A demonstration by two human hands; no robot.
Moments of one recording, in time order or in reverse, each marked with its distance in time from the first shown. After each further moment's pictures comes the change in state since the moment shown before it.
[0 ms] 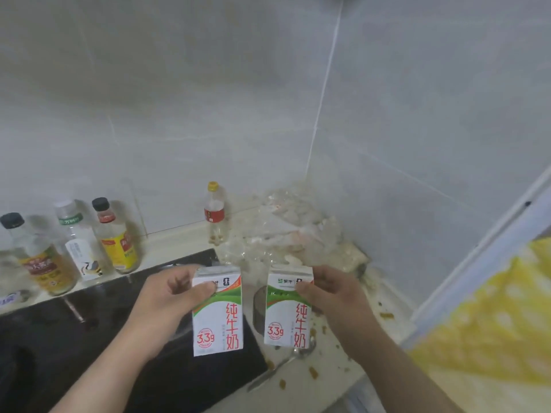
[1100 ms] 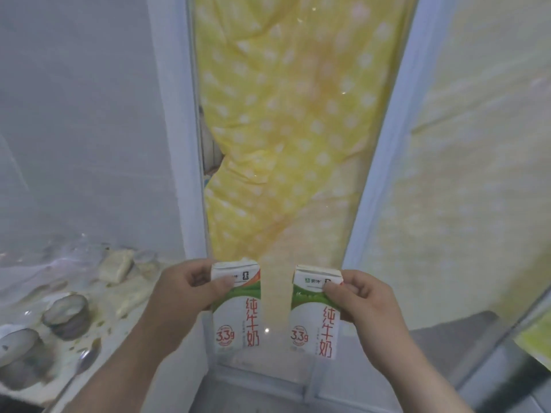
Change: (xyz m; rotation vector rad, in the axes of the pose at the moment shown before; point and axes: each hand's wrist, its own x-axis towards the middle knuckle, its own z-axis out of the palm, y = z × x) left_hand -0.221 0.084 0.335 -0.039 -0.797 0.210; right_hand -0.441 -0.001 -0.207 0.102 0.947 -0.181
